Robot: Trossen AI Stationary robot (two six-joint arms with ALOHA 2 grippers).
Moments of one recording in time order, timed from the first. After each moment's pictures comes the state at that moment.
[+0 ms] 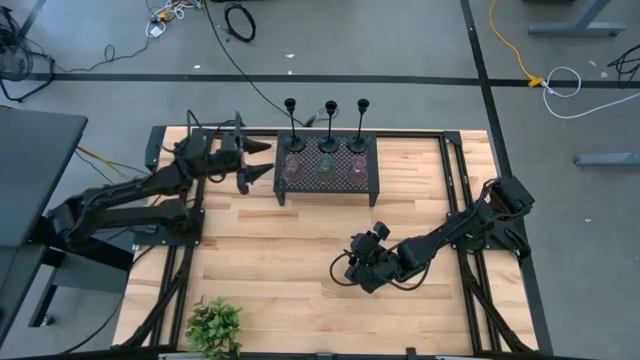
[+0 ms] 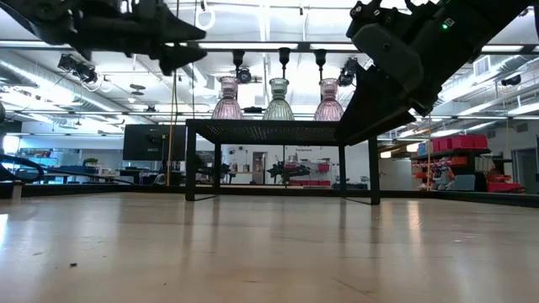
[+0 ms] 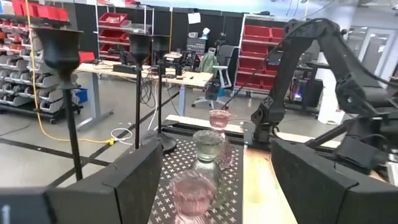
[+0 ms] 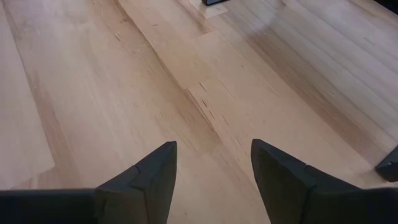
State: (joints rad) left arm 0.55 0.85 0.45 0.46 0.33 -0.10; right arm 0.48 1.74 0.99 -0.32 0.74 0.82
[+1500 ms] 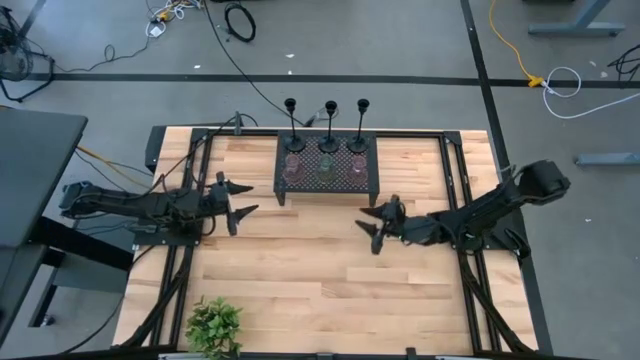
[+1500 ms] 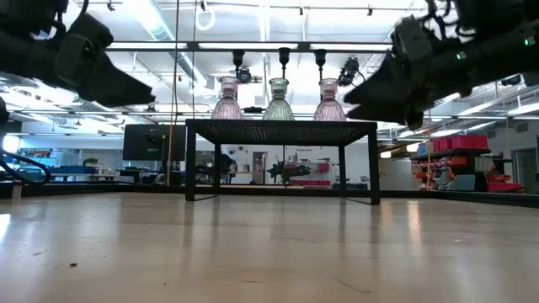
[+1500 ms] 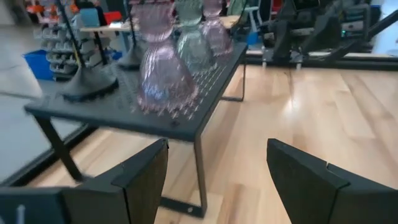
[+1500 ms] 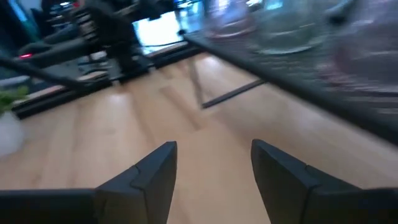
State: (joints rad) left arm -0.09 0.33 0.10 0.06 -0.45 -0.02; right arm 0.30 1.39 0.38 0.71 0.64 0.40
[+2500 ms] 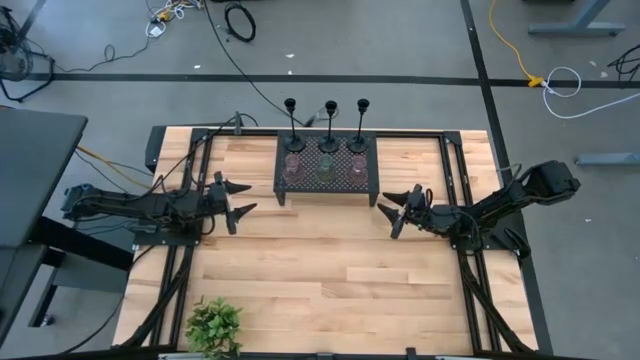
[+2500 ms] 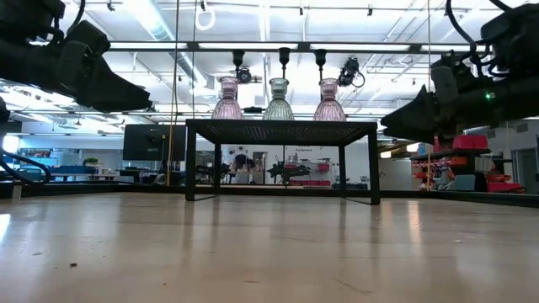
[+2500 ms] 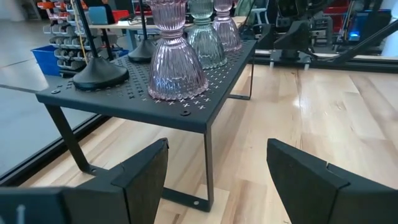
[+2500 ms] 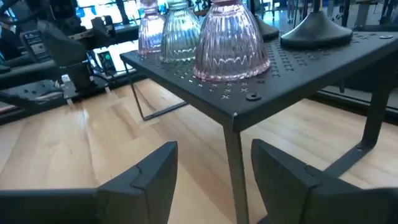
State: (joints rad) left arm -0.08 0.26 0.07 0.03 -0.46 -0.04; right arm 0.18 1.28 0.01 1.11 0.66 0.27
